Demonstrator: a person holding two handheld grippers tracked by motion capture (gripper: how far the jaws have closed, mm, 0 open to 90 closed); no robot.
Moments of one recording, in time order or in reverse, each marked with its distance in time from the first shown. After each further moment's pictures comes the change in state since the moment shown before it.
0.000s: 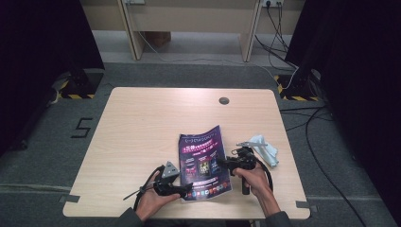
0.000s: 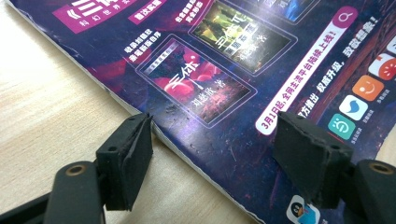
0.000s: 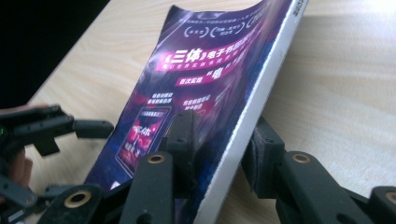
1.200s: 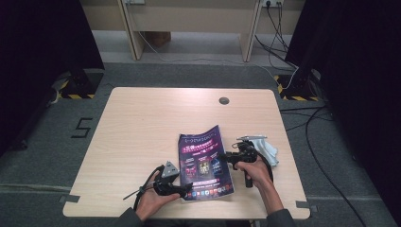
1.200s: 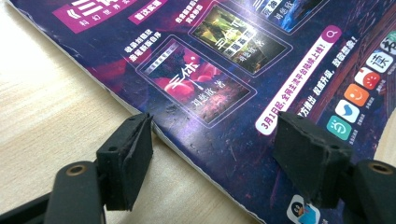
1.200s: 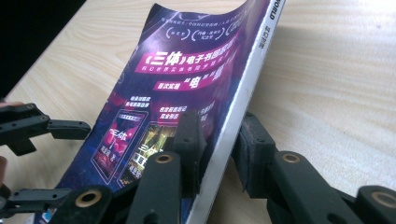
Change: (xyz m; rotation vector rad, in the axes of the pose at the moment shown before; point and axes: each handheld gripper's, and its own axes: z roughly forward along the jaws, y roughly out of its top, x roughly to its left) left arm 0.000 0.000 -0.001 0.000 0.005 -0.009; right arm -0.015 0.018 0.005 0.042 -0.022 -0.029
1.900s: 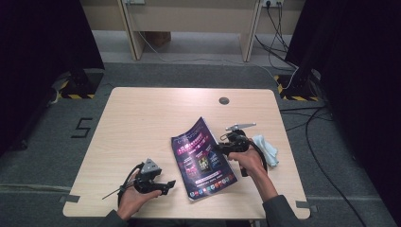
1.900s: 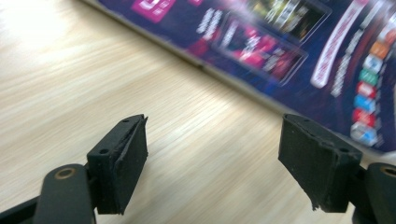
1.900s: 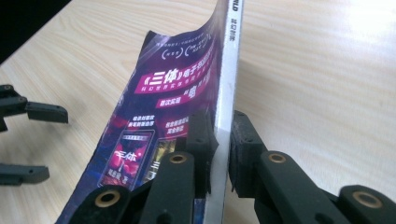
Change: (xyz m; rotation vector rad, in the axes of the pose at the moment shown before) left arm 0.046 -0.015 -0.039 0.018 0.049 -0.079; right arm 0.033 0.045 0.004 0.055 -0.067 -0.159
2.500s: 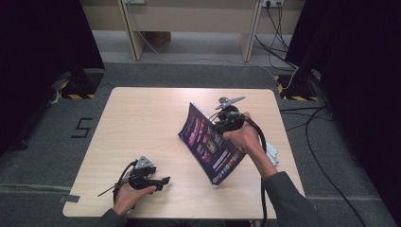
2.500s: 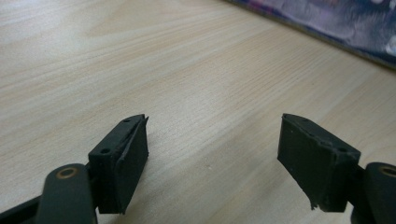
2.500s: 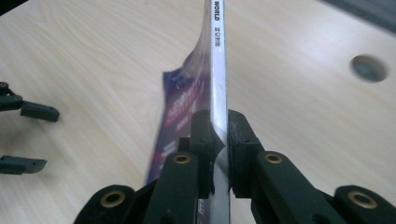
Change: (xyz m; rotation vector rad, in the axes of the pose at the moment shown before) left arm 0.015 -0.002 0.000 -0.001 0.013 -0.048; right arm 0.035 0.084 -0.039 0.056 -0.168 -0.228
